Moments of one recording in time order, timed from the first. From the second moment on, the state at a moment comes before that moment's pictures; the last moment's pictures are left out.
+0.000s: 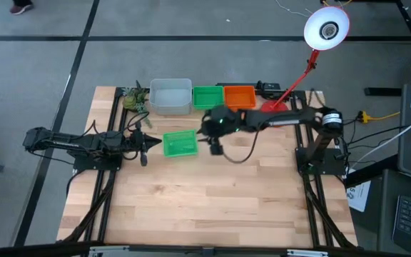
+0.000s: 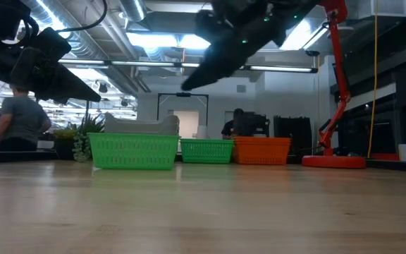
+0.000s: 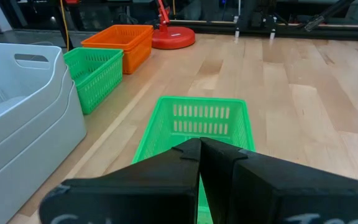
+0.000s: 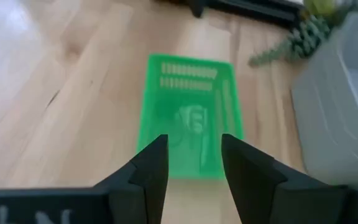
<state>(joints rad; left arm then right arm) -0.04 0.24 0.01 0.05 -0.35 -0.05 -0.15 1.79 1.27 -0.12 -0.16 -0.32</state>
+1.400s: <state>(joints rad) -0.04 0.24 0.01 0.05 -0.35 -0.05 0.02 2.27 1.79 -0.64 0.17 -0.26</state>
